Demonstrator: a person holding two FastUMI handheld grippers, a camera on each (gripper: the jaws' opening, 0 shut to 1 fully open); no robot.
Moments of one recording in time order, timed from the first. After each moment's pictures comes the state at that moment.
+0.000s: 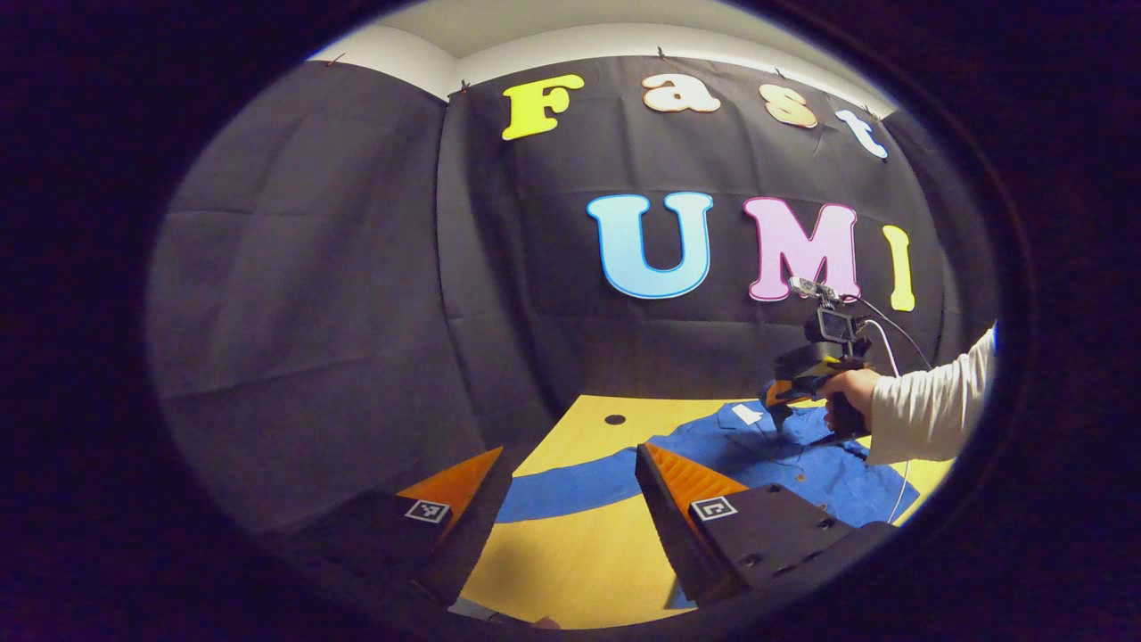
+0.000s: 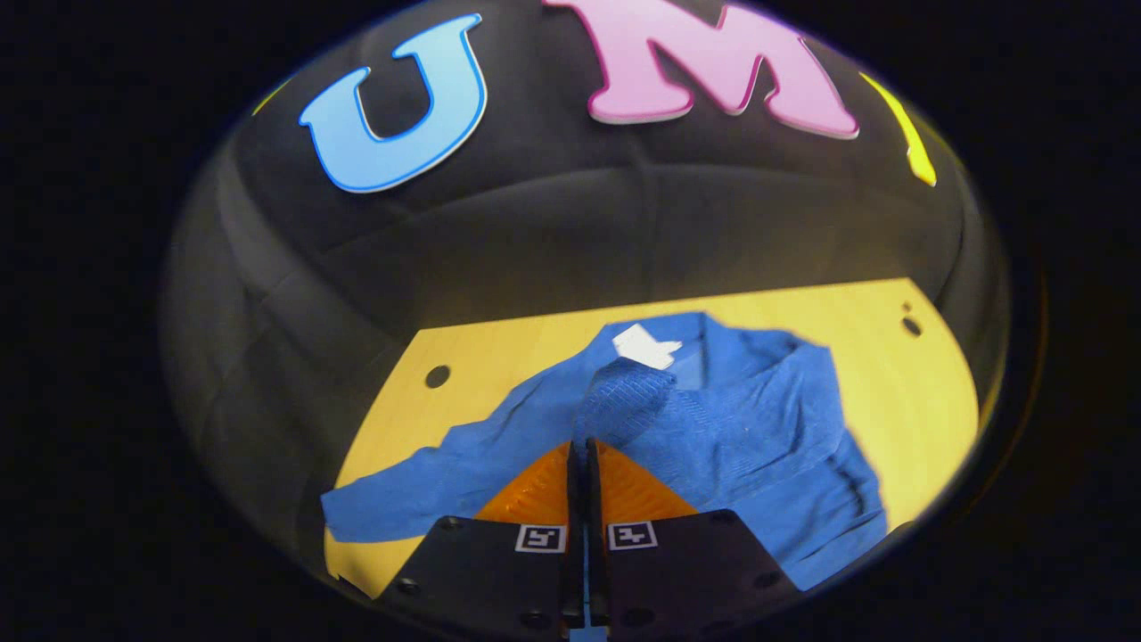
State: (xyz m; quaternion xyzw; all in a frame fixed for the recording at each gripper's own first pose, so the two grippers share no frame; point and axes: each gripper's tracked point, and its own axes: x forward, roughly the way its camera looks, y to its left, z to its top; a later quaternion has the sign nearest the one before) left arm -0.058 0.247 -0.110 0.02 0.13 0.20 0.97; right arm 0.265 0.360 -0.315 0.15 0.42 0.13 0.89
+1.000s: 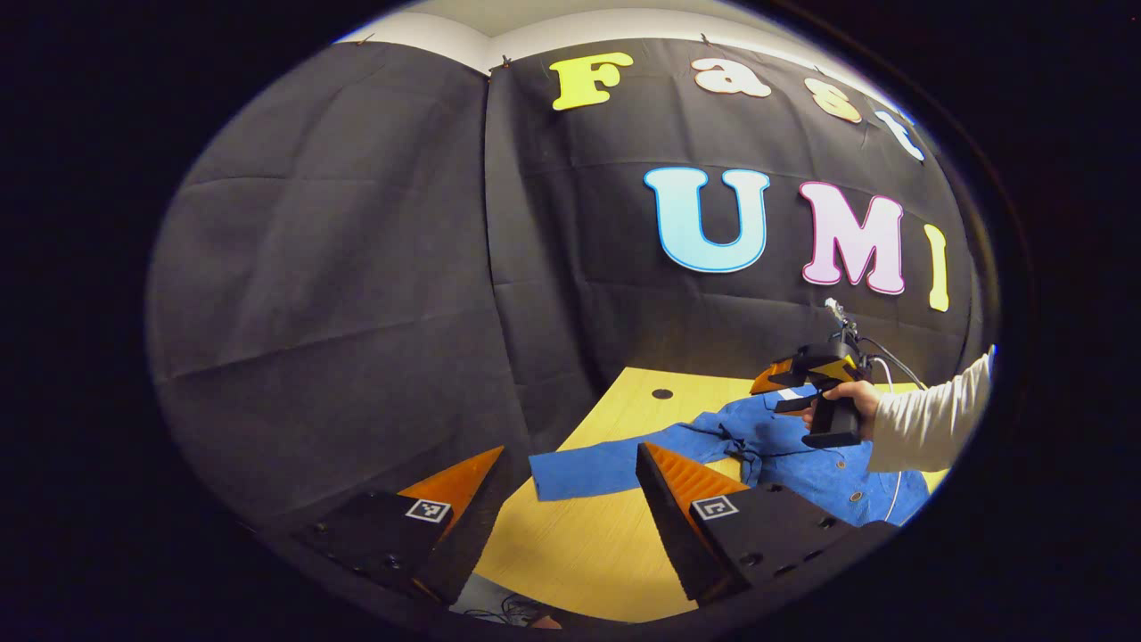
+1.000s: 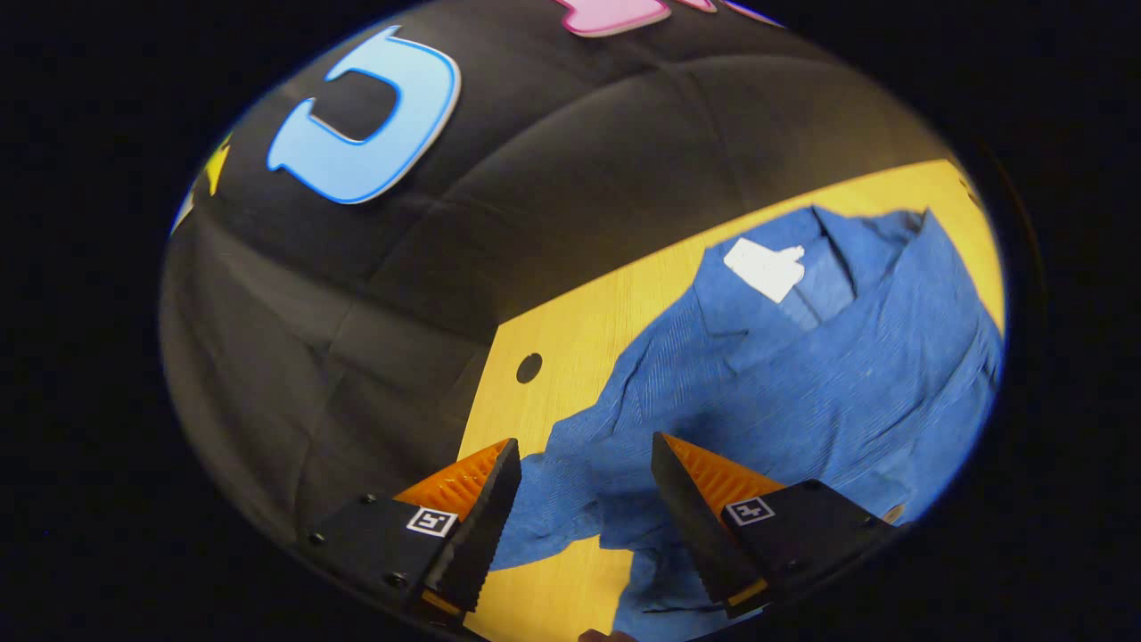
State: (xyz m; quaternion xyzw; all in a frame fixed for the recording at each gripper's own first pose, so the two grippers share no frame) left arm -0.058 0.290 -0.127 -0.01 0.15 0.24 0.96; right arm 0.274 0.419 -0.321 0.27 0.41 0.21 0.85
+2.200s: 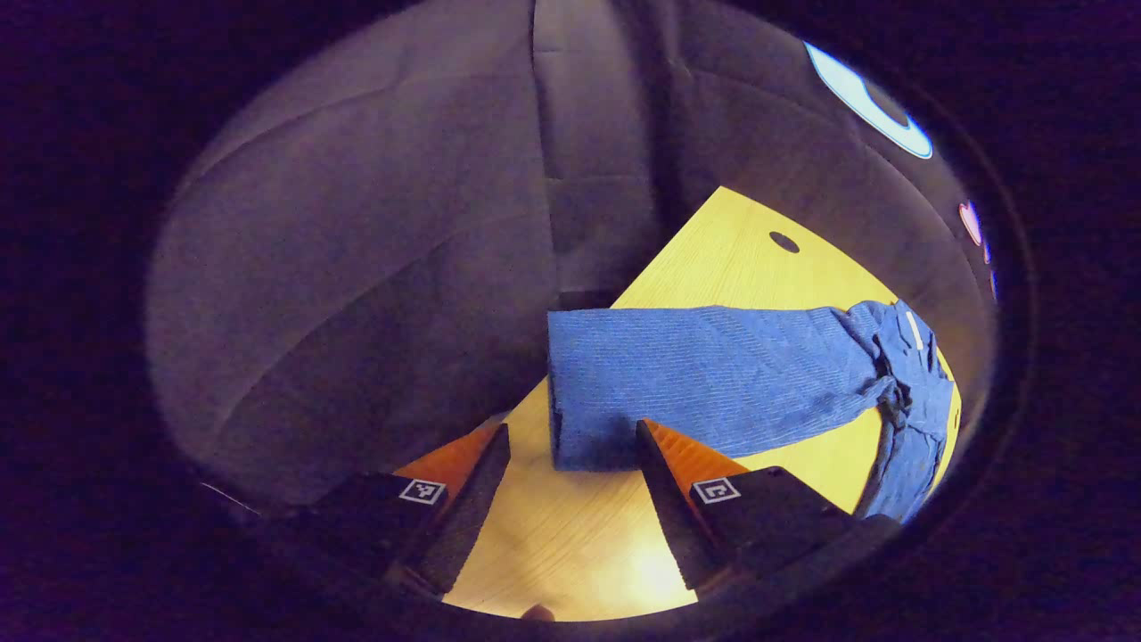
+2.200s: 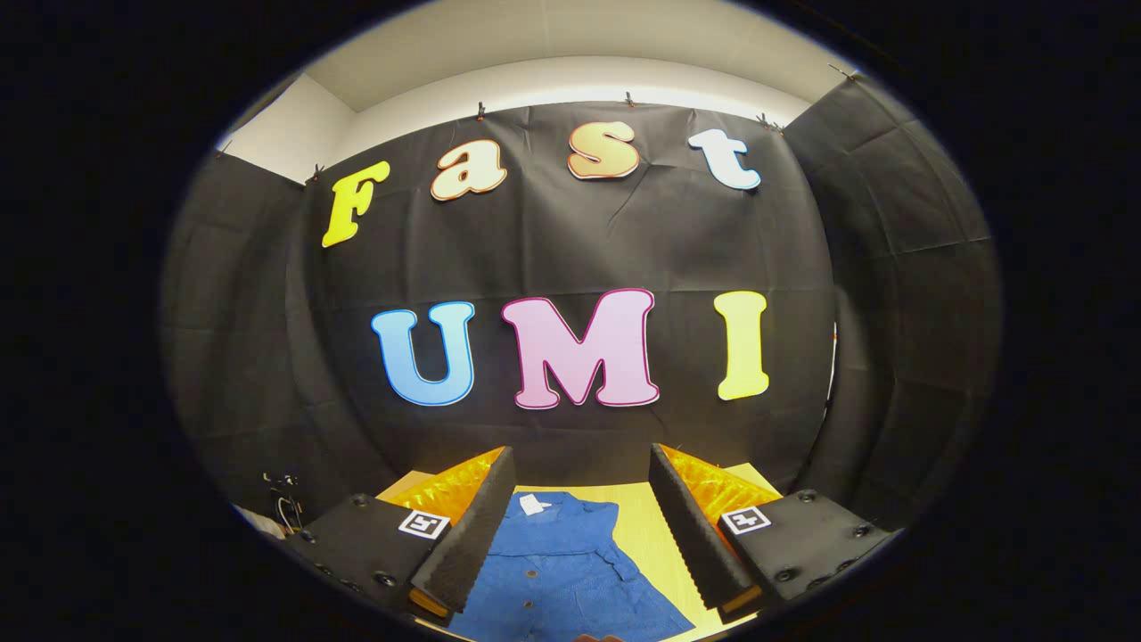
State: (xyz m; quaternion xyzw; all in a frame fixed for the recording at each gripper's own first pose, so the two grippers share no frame) left arm 0.060 0.423 -0.369 -0.17 0.46 0.27 0.83; right arm 0.070 0.039 0.025 0.09 0.05 0.07 0.99
